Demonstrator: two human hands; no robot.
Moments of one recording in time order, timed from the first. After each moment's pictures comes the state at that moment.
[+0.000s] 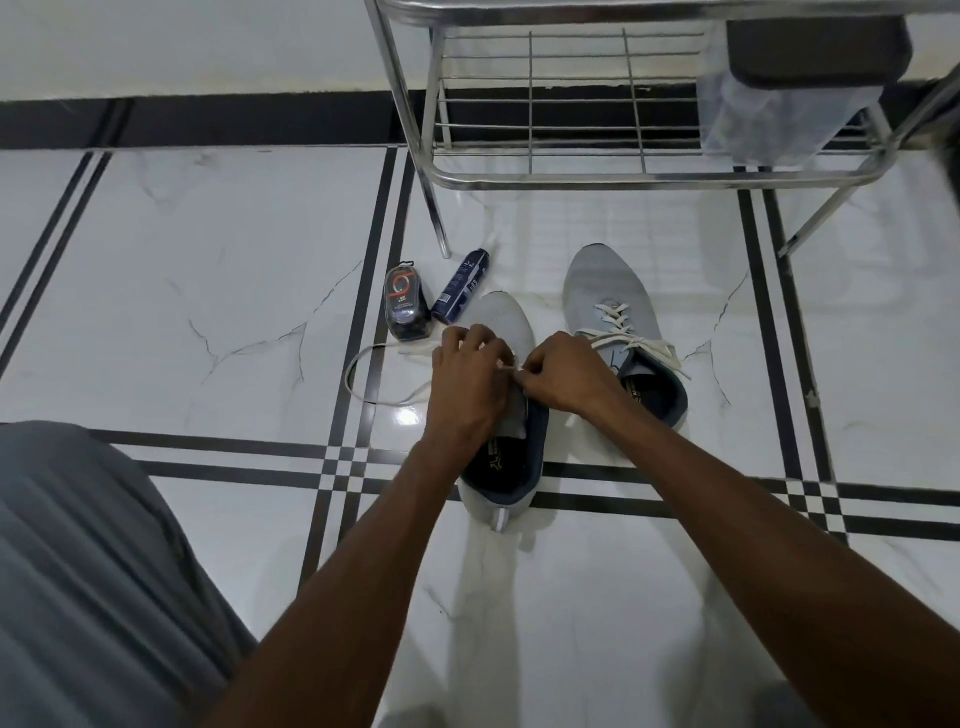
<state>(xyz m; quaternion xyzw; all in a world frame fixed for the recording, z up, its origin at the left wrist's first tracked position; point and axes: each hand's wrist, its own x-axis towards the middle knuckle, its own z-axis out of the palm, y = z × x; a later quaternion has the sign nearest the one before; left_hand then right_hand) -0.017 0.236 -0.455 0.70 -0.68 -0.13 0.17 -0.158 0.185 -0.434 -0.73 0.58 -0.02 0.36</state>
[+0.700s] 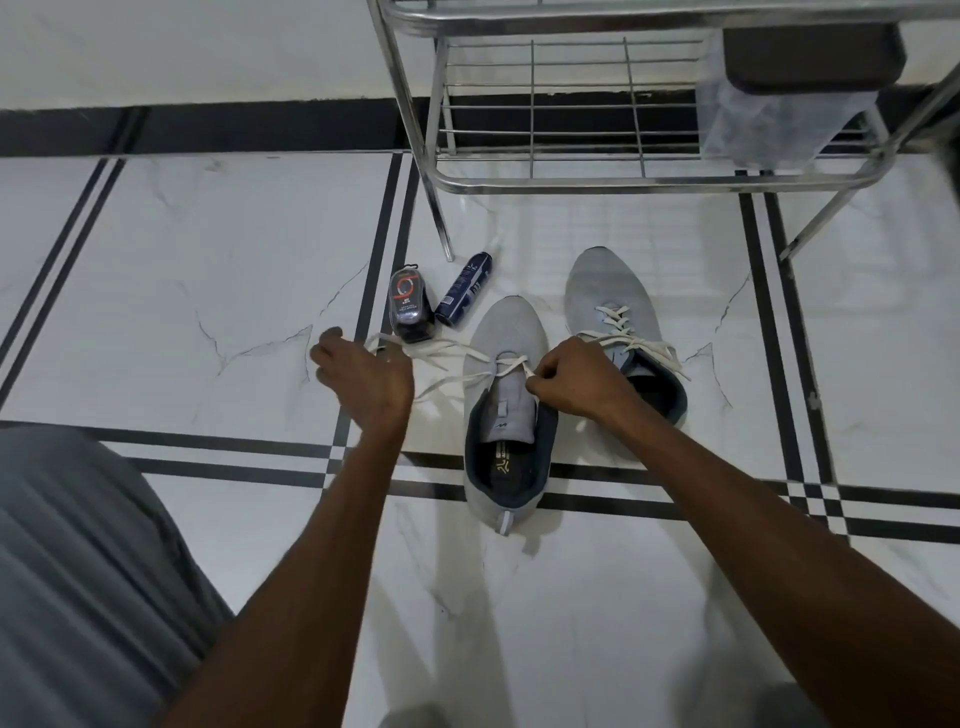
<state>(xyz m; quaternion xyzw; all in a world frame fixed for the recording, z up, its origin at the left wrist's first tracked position) 0.047 0.246 -0.442 0.90 -0.24 -0.14 0.34 -0.173 0.191 -0.443 -0.72 0.58 -0.02 0.38</state>
